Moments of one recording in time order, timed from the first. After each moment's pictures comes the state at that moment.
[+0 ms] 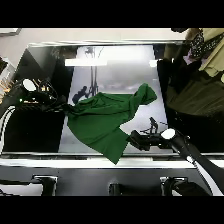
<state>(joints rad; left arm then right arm) 0.01 -1.58 1.35 1.23 -1.24 -1.68 0.27 -1.16 0.45 -0.55 0.79 1.54</state>
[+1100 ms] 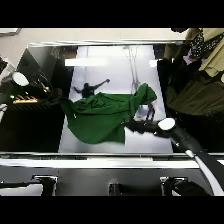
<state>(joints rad) 0.02 -1.50 1.45 1.23 -1.24 -1.65 0.32 -1.15 0.67 -0.46 0.68 1.42</state>
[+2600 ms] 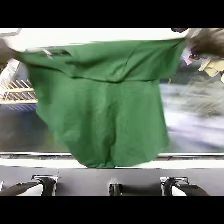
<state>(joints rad) 0.03 -1.29 1.82 1.38 -1.26 -1.73 -0.01 -1.24 1.74 -1.20 1.09 1.82</state>
